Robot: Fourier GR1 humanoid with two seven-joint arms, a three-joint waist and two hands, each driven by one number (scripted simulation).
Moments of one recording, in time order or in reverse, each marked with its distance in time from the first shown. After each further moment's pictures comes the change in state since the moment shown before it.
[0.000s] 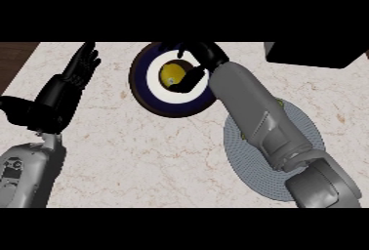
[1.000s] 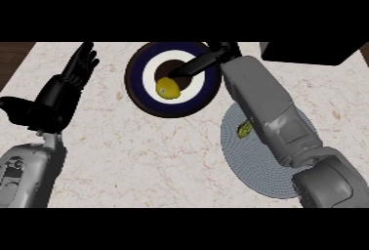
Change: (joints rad) left arm 0.003 -0.009 0.016 0.019 -0.013 0.003 -0.020; right arm -0.006 -0.037 -0.243 0.023 -0.363 0.158 -0.090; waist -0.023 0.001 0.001
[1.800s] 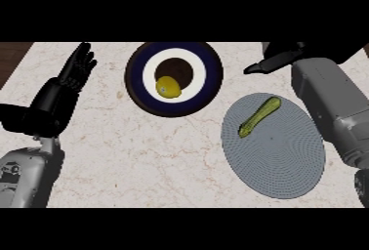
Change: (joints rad) left arm 0.026 -0.003 0.003 -0.042 -0.006 -0.003 -0.003; right arm 0.144 -0.285 -0.046 0.003 -0.029 0.292 -0.120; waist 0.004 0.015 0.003
